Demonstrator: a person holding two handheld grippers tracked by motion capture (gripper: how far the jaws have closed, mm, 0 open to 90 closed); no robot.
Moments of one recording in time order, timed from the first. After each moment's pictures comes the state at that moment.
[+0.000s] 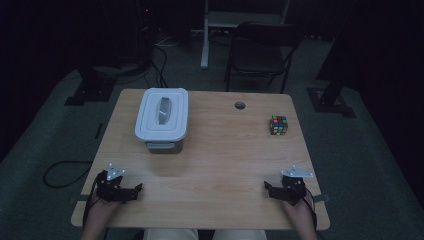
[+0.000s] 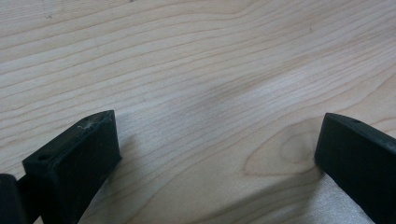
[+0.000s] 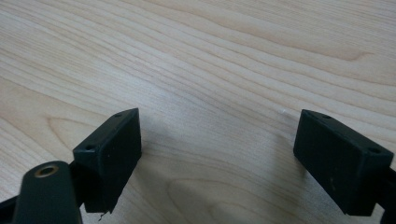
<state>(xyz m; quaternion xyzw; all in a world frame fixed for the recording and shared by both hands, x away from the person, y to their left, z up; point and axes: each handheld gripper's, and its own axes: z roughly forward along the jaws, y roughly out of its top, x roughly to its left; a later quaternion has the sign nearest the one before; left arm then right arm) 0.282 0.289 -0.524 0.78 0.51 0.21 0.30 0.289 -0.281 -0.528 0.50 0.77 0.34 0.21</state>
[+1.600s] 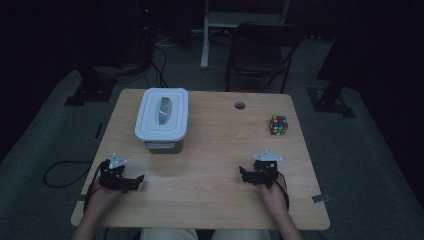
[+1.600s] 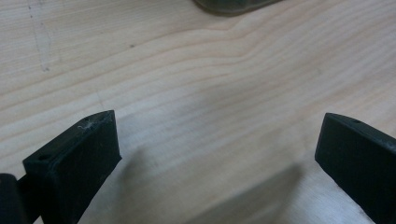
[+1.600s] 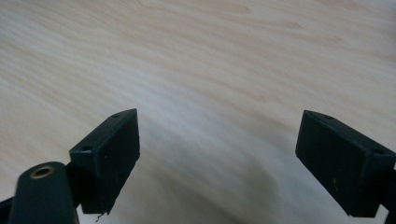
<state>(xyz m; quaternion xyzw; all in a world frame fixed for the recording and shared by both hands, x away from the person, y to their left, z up) 0.316 0.291 -0.516 0.79 0.49 0.20 0.31 0.336 -0.199 -0.511 0.47 0.78 0.35 0.22</state>
